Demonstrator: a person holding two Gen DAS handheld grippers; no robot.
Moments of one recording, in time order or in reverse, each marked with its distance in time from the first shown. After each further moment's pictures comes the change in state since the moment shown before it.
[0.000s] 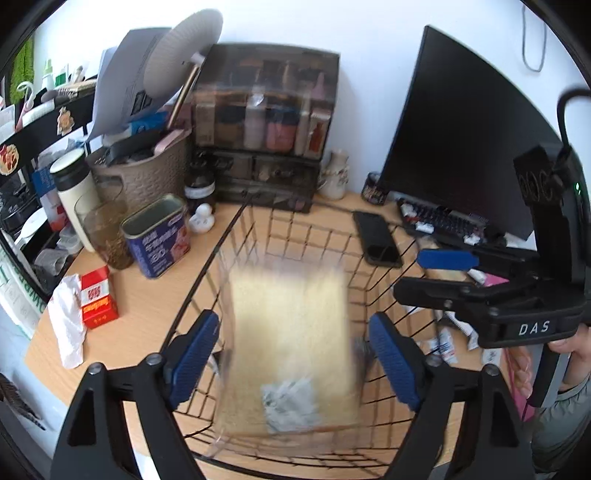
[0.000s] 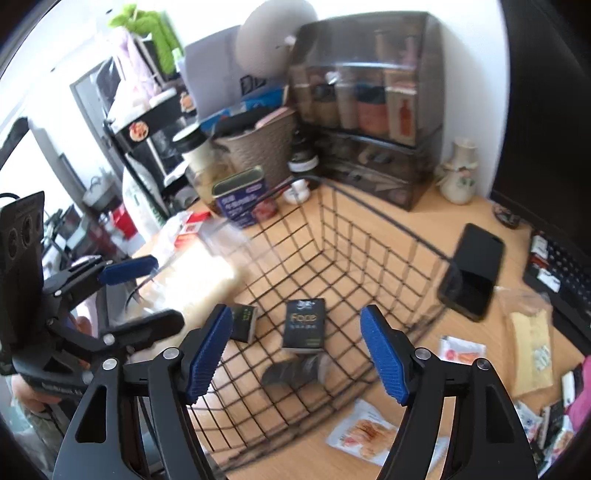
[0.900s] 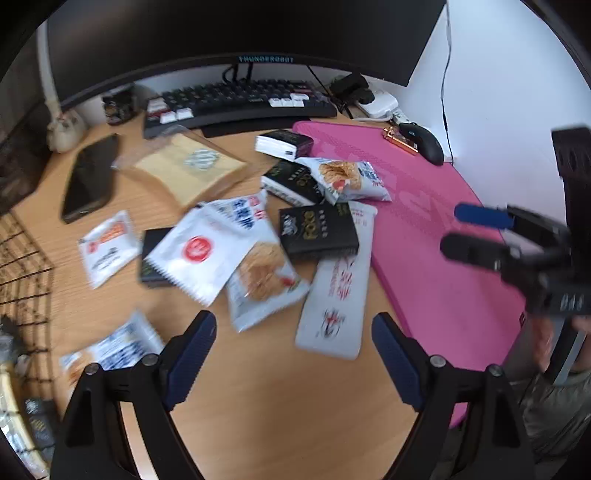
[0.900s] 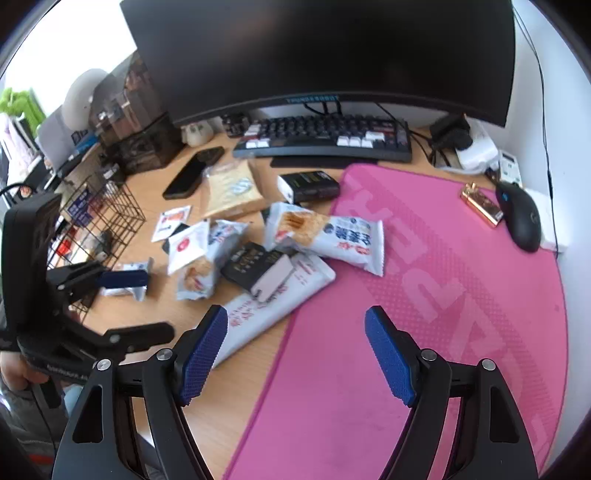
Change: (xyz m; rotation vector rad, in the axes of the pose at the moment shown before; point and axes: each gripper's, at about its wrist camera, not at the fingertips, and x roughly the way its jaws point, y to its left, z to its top) left arm 0.147 -0.308 -0.069 0.354 0.364 -0.308; right arm -0.186 -0.239 -0.229 0.394 -0.020 -0.359
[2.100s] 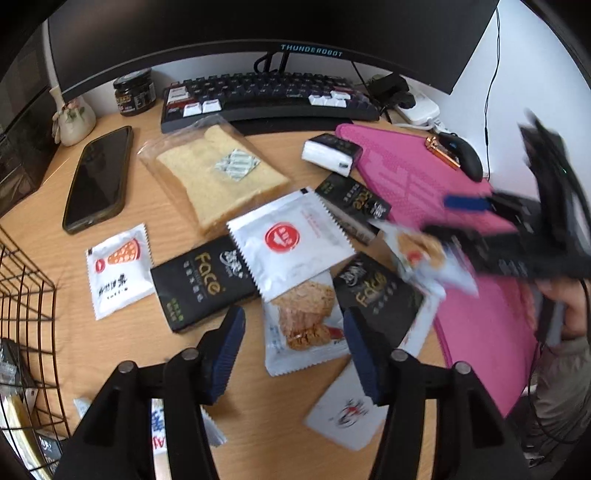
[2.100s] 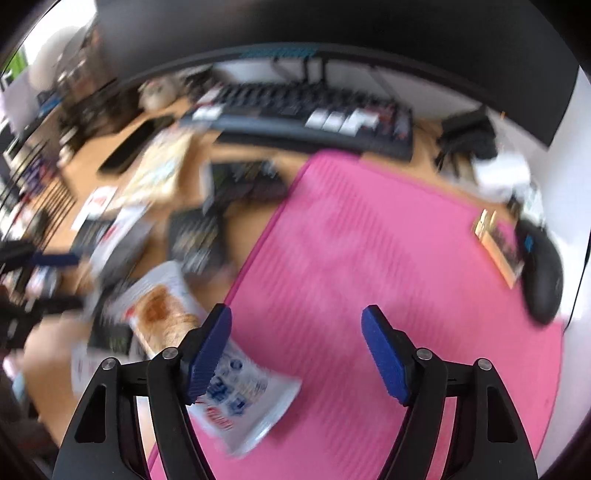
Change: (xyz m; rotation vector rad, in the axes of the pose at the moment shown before) left arm 0.023 0.035 0.021 -0.050 0.030 0.055; right arm 0.090 -0.028 0.038 -0.143 0.138 -0.064
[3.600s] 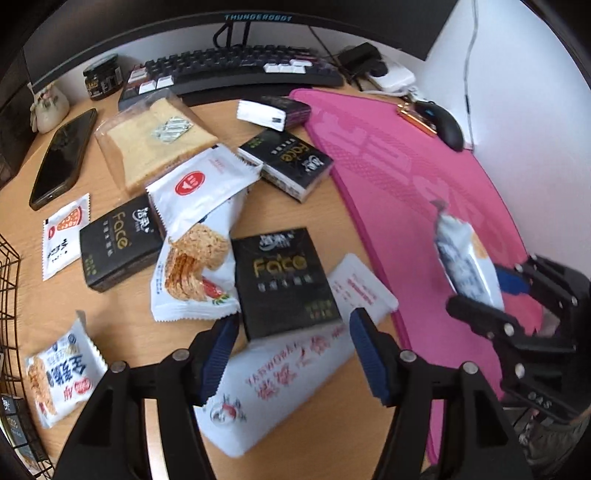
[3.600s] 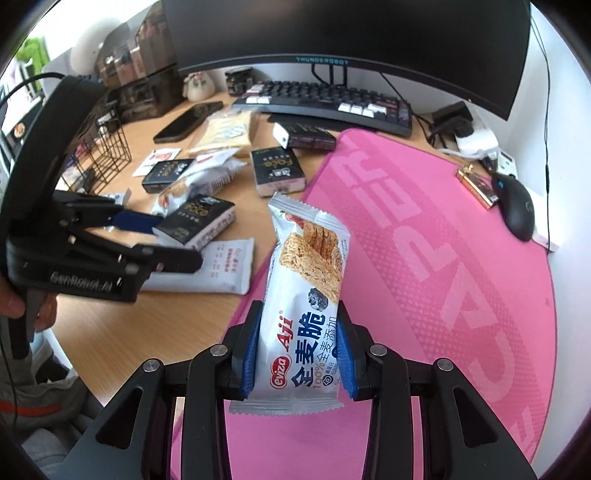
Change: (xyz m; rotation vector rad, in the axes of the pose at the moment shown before) left arm 0.017 -0.055 -0.014 -0.011 0.063 -0.021; right arm -0.061 0.040 -0.083 0.009 -0.074 -0.027
